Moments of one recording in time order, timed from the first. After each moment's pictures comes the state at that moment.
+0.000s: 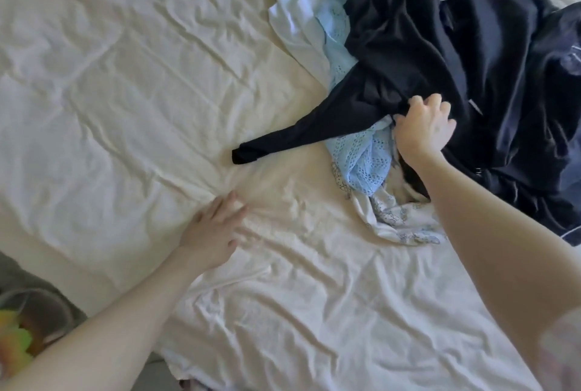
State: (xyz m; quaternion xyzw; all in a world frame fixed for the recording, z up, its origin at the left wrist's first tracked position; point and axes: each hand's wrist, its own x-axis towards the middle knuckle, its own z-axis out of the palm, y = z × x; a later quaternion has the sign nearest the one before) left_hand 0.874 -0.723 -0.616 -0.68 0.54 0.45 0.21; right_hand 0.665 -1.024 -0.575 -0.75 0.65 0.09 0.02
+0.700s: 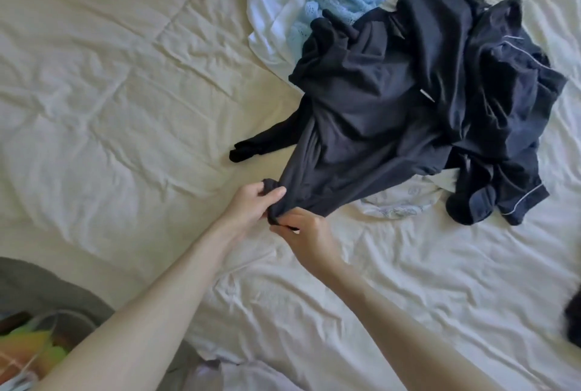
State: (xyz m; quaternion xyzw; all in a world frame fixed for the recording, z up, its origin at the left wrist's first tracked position) left_hand 0.838 -0.776 -0.527 -0.69 0.15 0.62 -0.32; right_hand 0.696 -0.785 -0.507 -0.76 0.45 -0.10 0.46
